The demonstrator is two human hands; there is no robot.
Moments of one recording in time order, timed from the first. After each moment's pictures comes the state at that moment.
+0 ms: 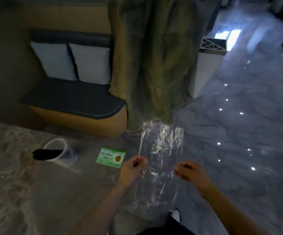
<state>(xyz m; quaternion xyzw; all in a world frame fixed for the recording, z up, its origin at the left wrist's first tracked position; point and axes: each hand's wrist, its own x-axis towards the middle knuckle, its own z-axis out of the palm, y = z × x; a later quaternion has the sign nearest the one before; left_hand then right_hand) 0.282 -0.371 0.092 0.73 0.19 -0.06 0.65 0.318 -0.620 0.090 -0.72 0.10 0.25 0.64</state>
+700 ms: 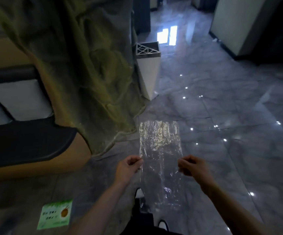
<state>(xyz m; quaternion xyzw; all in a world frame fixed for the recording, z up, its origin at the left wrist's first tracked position) 0.442 -0.560 0.096 0.75 0.13 -0.16 0.62 0.392 -0.816 0.083 -0.70 0.23 0.07 0.67</state>
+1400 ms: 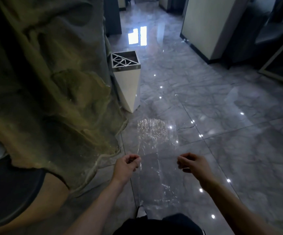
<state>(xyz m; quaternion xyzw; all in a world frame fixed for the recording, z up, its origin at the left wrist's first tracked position) 0.715 -0.598 0.078 0.74 0.05 -0.22 0.63 0.619 -0.845 0.103 -0.71 0.31 0.02 0.64</state>
